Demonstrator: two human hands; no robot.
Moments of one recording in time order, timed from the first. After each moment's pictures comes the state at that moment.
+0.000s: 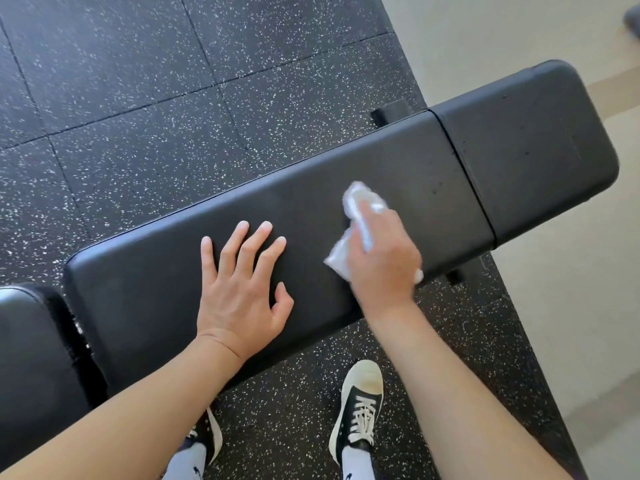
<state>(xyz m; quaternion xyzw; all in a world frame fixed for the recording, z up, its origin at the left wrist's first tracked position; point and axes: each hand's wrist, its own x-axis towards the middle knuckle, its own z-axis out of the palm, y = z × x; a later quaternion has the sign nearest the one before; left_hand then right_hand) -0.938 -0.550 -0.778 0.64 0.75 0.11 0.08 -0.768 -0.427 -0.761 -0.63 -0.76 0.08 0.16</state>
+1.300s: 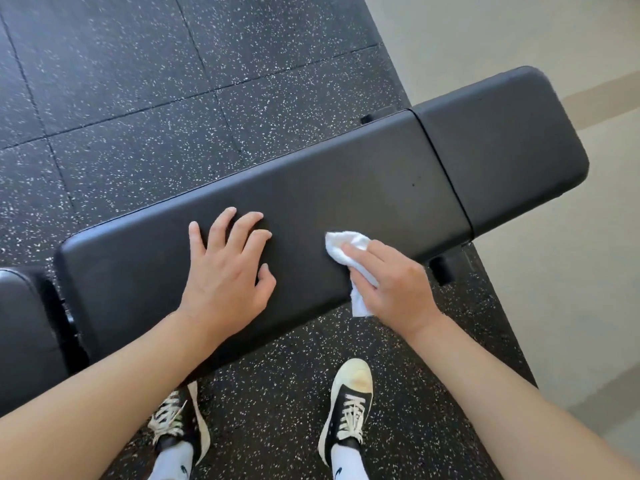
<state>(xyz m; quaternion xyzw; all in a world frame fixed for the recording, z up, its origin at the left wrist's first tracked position) -0.941 -0.540 -0.750 0.67 0.73 0.07 0.12 -0.678 -0.450 -0.746 -0.41 -0.89 0.16 0.15</state>
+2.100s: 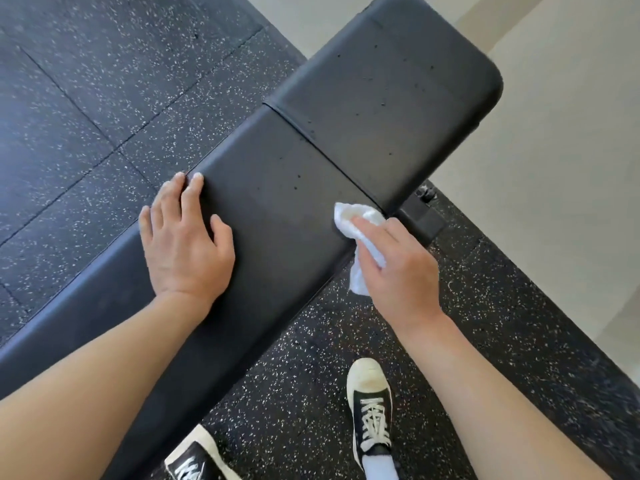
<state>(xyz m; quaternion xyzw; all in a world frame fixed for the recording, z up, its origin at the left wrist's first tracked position) -0.850 -0.385 -0.763 0.61 0.78 0.11 0.10 -0.574 -0.417 -0.763 -0.67 -0.69 0.17 0.23</state>
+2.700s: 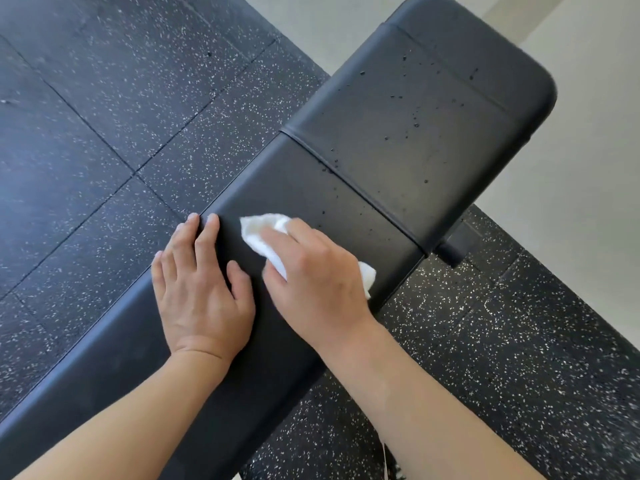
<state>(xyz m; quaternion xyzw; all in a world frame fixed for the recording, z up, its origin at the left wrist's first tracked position) -0.854 -0.384 -0.776 0.62 0.77 0.12 0.07 -0.704 -0.355 -0.746 -0.61 -0.75 0.21 0.16</state>
